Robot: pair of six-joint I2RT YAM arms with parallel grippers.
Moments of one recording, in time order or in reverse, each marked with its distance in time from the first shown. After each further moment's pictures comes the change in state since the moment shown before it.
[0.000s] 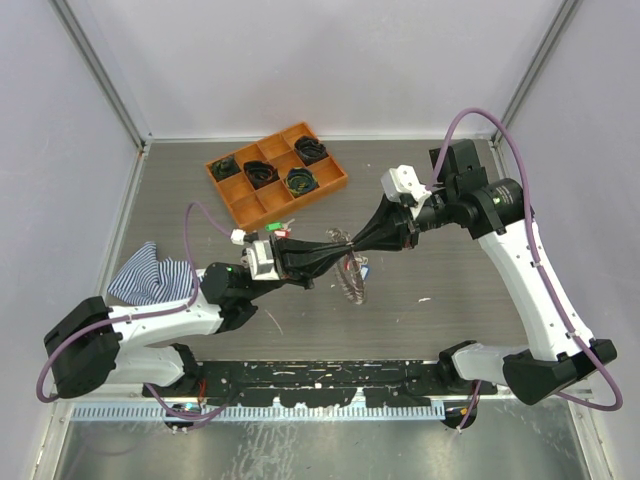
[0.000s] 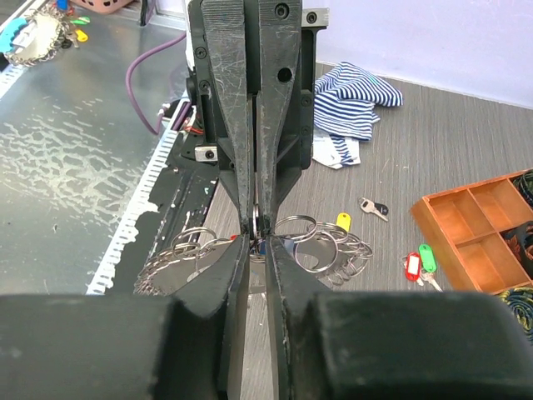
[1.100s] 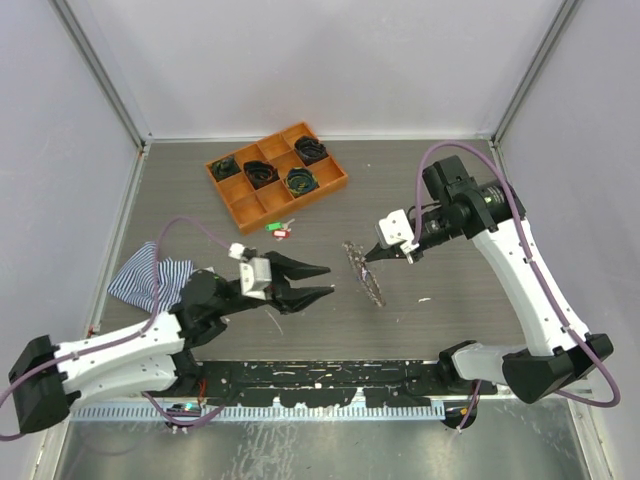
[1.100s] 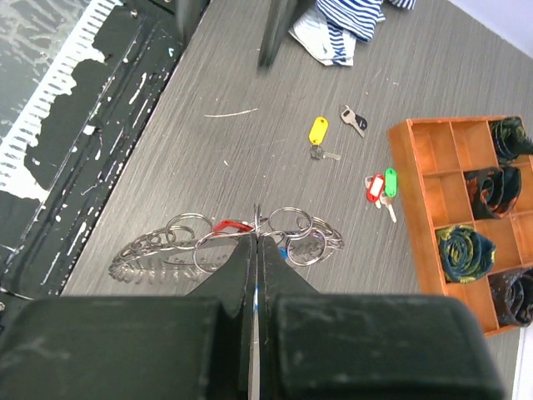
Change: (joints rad) left arm 0.006 -0.380 -0.095 -0.560 0.076 0.052; right arm 0.003 0.005 -0.048 -0.288 0.277 -0.581
